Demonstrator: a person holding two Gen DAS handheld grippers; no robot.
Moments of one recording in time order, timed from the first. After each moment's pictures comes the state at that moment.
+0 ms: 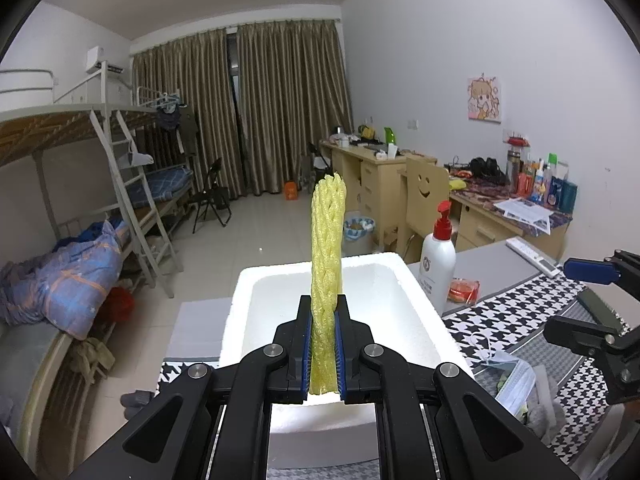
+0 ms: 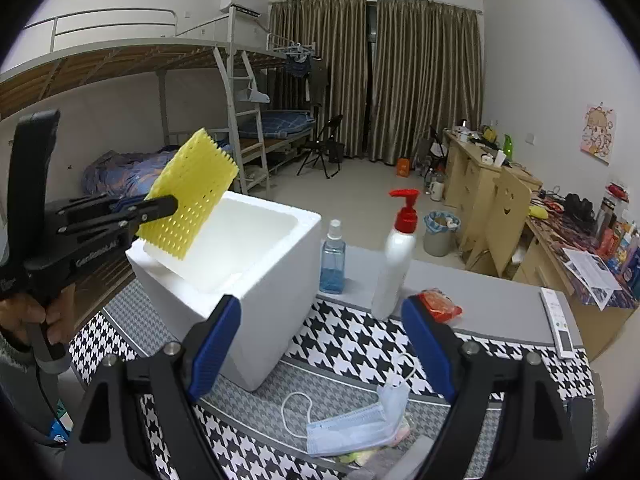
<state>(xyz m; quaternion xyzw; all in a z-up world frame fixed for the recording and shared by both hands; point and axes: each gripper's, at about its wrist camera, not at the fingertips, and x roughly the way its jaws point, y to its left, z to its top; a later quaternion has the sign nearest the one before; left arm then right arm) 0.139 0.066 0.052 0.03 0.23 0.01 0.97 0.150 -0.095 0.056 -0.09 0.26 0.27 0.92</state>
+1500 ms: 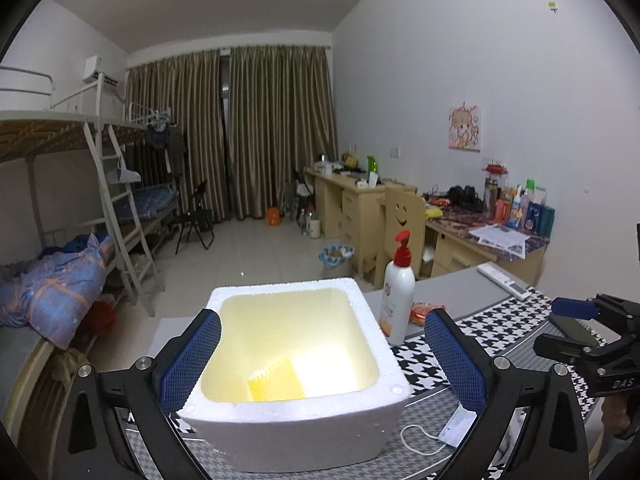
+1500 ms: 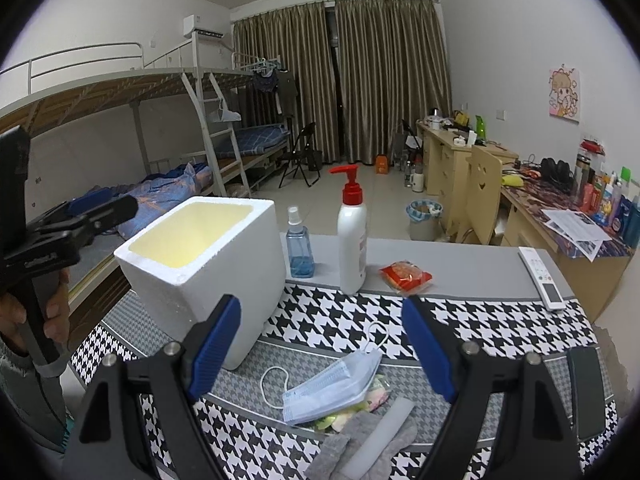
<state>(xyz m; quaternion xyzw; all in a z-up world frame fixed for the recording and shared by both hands) 0.105 0.041 0.067 0.01 0.18 -0.02 0.98 0.130 -0.157 0.043 -0.02 0.26 0.24 0.94</state>
